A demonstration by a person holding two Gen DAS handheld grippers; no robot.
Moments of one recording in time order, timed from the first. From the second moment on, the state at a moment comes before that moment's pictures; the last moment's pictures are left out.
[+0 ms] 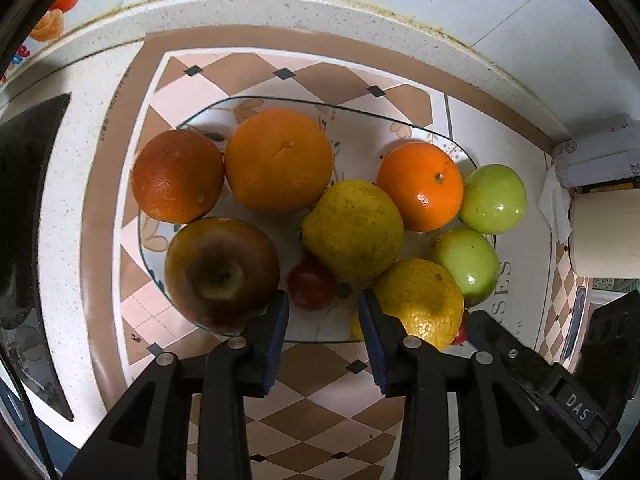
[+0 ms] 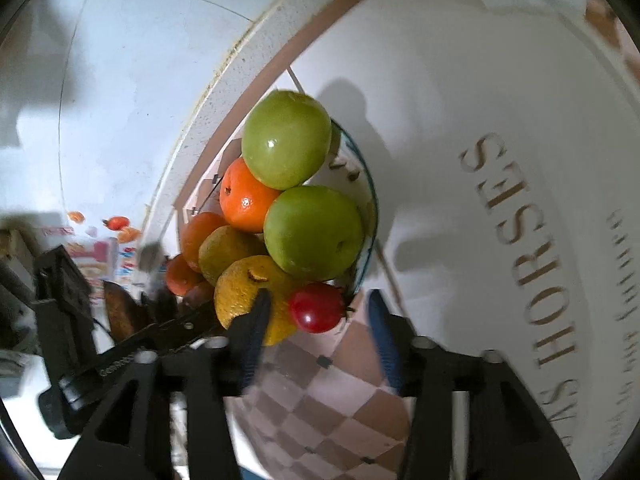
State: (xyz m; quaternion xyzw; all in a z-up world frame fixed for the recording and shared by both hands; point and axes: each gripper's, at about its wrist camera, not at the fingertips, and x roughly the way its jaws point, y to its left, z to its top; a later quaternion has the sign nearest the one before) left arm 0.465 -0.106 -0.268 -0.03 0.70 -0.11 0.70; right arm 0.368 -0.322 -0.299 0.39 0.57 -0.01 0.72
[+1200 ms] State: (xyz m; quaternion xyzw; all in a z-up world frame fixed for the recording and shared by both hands) left arm 0.226 -0.030 -0.048 0.05 0.45 -0.10 0.88; right arm 0.123 -0.214 -0.036 0.08 0.41 -0.10 0.90
